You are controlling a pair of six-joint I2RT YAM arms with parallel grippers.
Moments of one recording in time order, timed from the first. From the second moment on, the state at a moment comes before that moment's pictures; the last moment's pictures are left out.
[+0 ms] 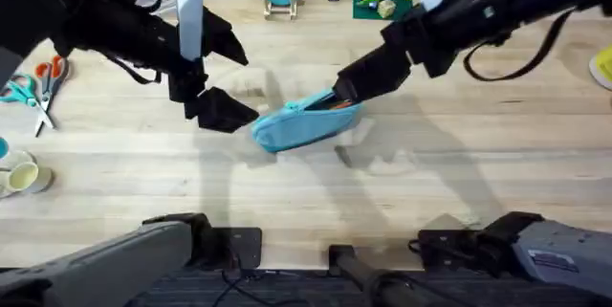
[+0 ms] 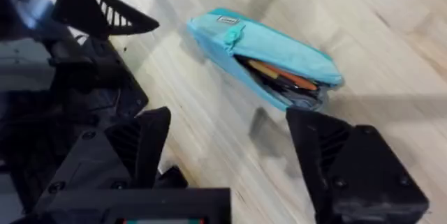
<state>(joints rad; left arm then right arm) 0.09 1.34 1.20 -1.29 0.64 1.33 0.49 1.36 1.41 -1.12 -0.50 -0.13</state>
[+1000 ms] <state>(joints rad) 0.51 1.34 1.20 -1.34 0.90 1.76 0.49 1.41 1.55 -1.30 -0.31 -0.03</state>
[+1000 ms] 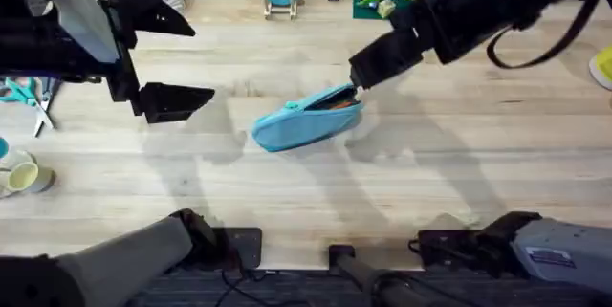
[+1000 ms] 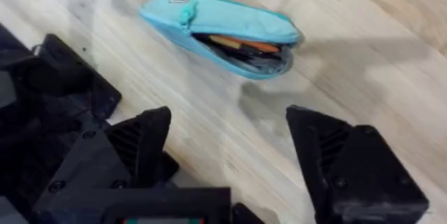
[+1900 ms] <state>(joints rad) 0.51 1.34 1.20 -1.38 0.91 1.78 0.77 1.72 1.80 -1.28 -0.25 -0.03</state>
